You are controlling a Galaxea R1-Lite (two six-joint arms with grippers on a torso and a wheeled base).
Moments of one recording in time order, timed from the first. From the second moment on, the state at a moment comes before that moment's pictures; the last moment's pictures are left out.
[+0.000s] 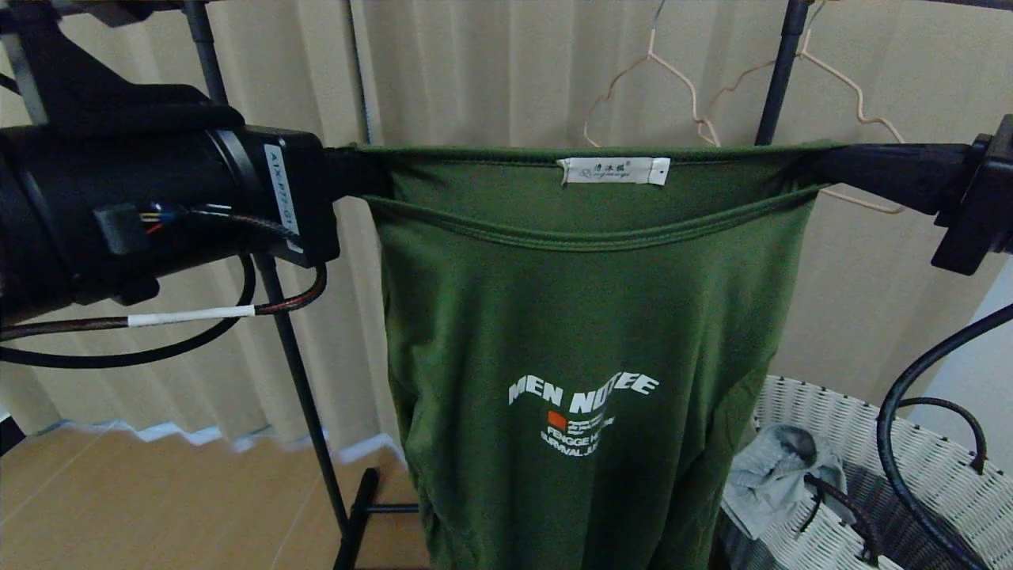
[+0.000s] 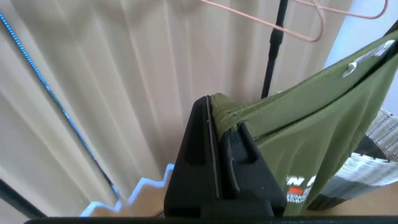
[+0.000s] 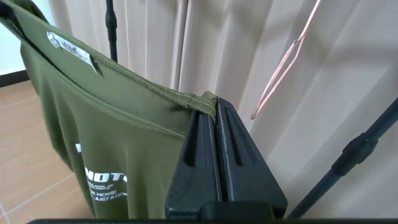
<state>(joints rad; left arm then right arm) -0.71 1.35 -1.15 -0.13 0.17 0.02 0.44 1.26 -1.06 -0.15 0.20 -0.05</state>
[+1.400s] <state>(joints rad) -0.61 1.39 -1.14 -0.20 0.26 0.06 0.44 1.13 -0.91 -0.14 0.30 -0.06</state>
